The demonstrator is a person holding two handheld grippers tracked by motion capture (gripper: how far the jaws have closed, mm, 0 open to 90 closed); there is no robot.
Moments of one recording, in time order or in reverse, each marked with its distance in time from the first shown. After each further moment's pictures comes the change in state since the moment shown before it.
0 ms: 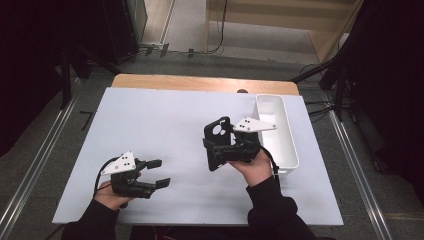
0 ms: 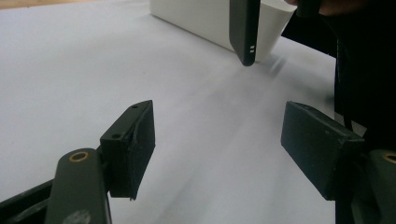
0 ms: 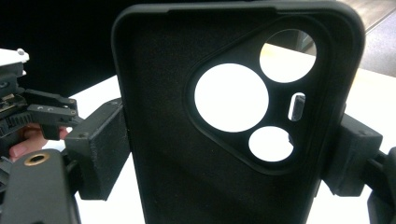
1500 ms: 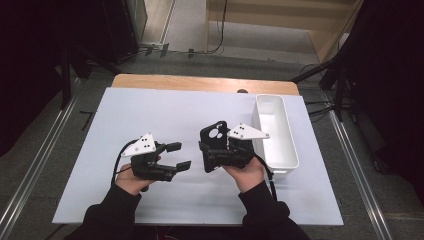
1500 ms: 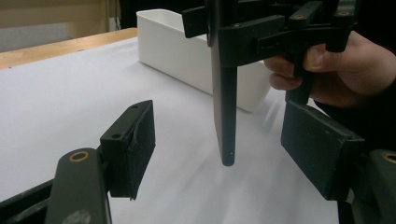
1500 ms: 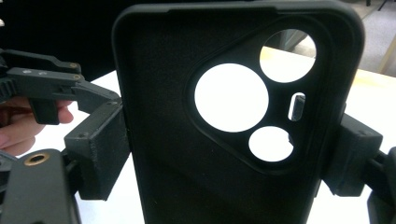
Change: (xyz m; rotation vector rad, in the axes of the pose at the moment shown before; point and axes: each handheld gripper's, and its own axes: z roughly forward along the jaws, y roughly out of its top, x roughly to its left) left arm -0.009 0.056 0.039 -0.077 -0.029 0.029; right arm 0.014 -0.015 0.011 -0.026 -0.071 0.009
